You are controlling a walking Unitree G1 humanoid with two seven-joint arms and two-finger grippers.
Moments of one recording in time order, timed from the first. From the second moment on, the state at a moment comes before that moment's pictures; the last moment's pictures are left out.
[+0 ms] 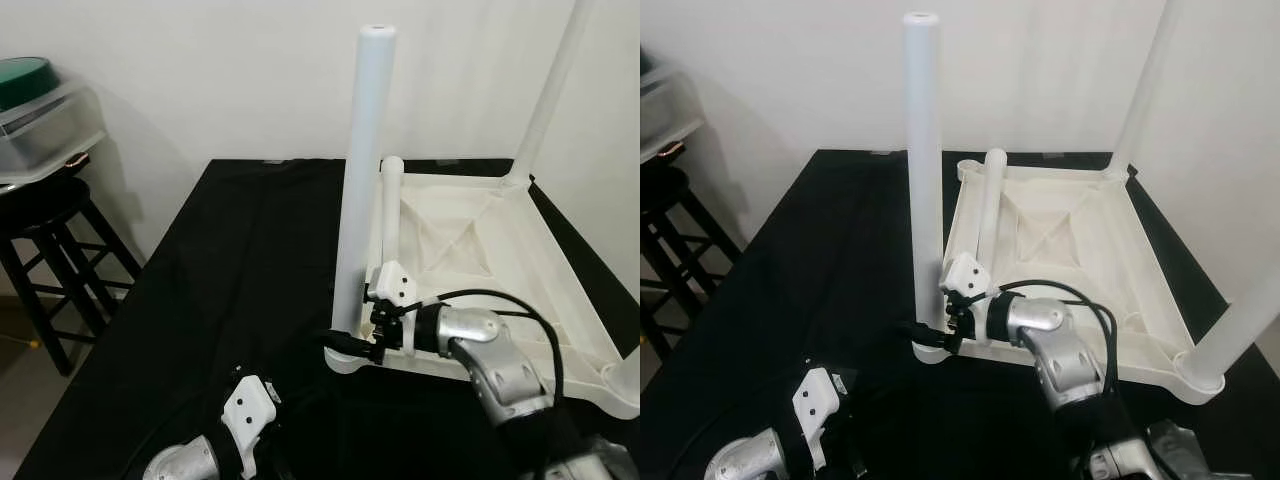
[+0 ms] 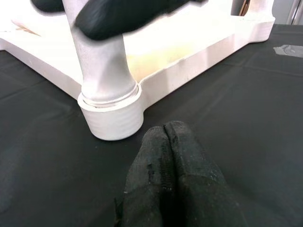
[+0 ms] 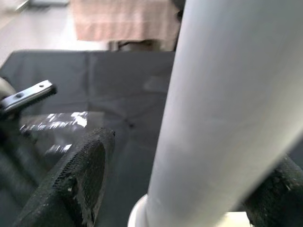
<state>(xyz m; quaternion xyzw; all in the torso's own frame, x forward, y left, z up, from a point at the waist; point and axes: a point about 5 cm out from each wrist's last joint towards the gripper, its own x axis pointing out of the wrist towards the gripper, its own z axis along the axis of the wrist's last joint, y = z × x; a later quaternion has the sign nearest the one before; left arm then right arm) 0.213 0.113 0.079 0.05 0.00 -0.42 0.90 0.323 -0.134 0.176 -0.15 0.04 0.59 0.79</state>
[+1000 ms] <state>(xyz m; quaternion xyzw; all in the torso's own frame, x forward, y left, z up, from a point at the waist) 0.213 0.112 0.076 0.06 0.01 -0.43 0.90 0.355 -0.152 0.210 -0.09 0.05 0.67 0.73</state>
